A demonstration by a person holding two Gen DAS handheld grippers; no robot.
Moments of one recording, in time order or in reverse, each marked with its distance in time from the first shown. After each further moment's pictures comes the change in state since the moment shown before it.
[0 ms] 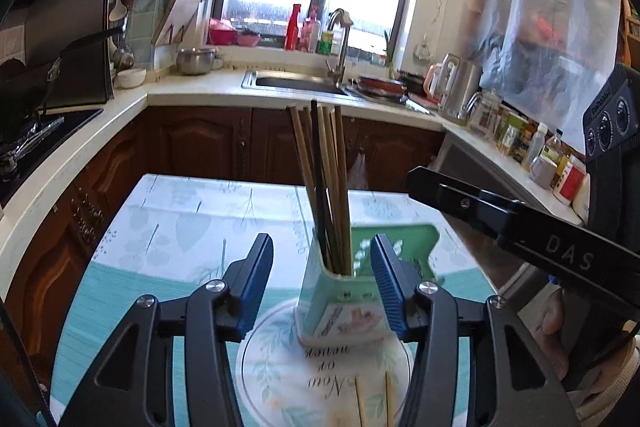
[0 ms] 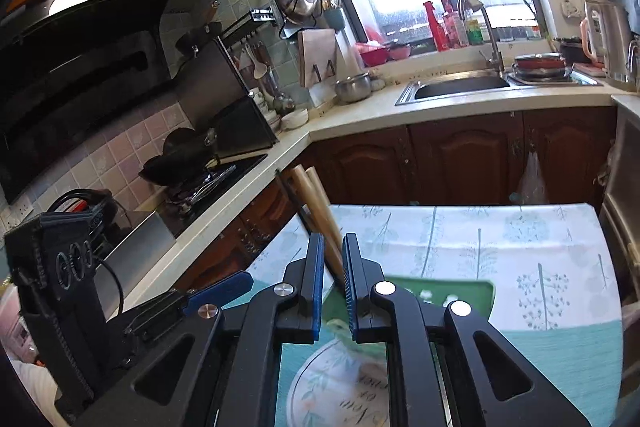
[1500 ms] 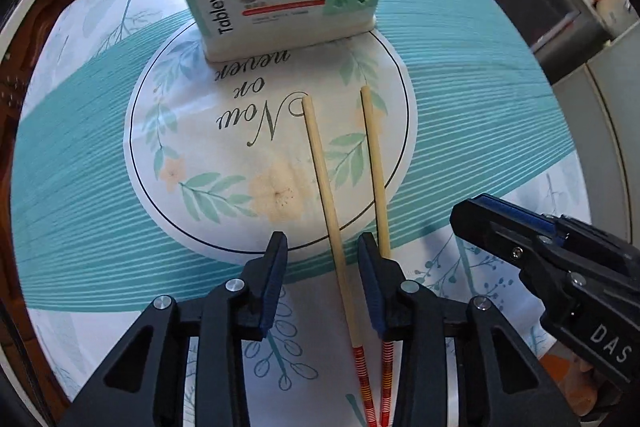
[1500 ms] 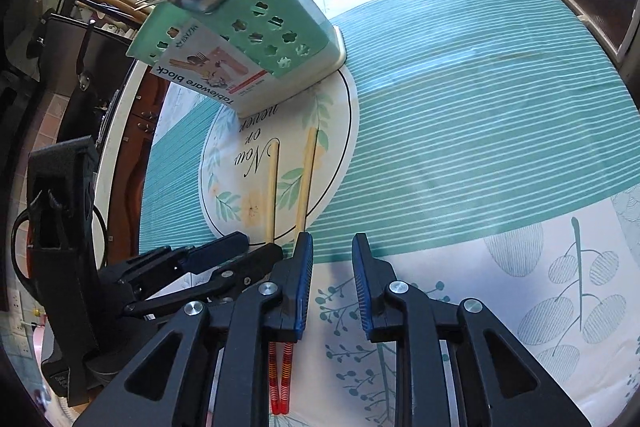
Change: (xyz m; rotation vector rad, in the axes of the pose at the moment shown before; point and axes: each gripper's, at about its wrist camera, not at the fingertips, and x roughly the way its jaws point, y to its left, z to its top) left arm 0.085 -0.071 -0.153 0.195 0.846 0.024; right arm -0.057 -0.069 -0.233 0.544 0.520 -0.243
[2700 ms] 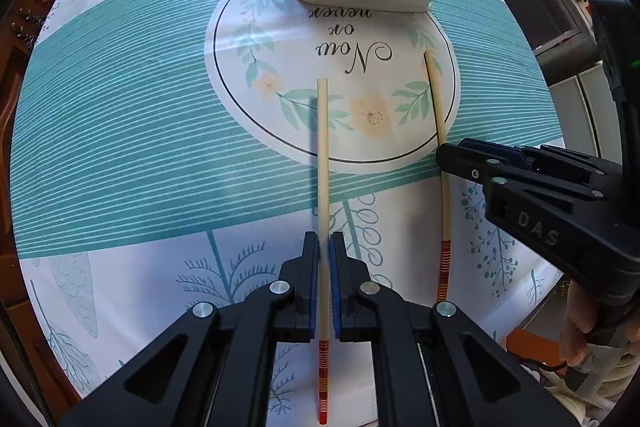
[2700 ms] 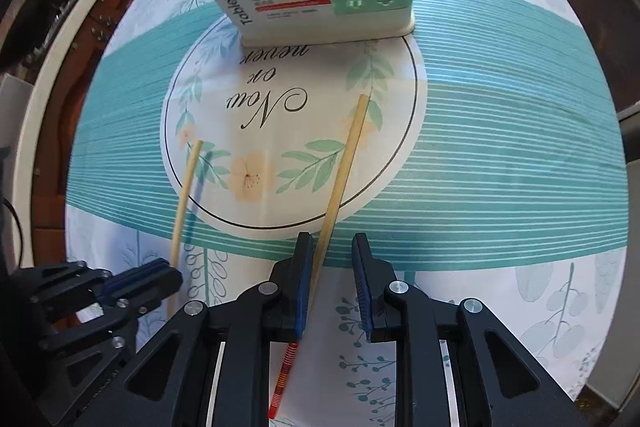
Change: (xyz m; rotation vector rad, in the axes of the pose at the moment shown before) left arm -0.031 0.091 -0.049 -0.103 0.067 -0.137; right arm 0.071 0.092 0.014 -0.242 0.199 -0.327
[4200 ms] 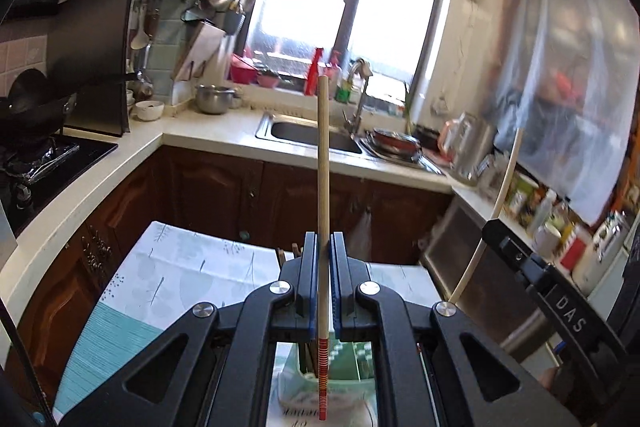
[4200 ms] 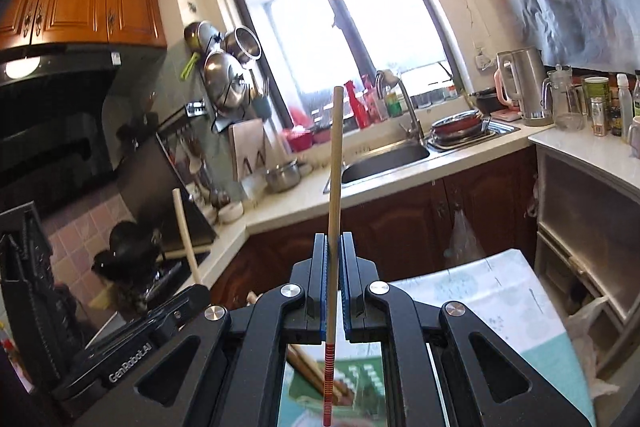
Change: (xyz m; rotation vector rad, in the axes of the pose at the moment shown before) left arm -0.230 -0.031 0.107 -0.158 -1.085 0.062; right arm -0.299 -0.046 0.091 0.053 -1.138 0.277
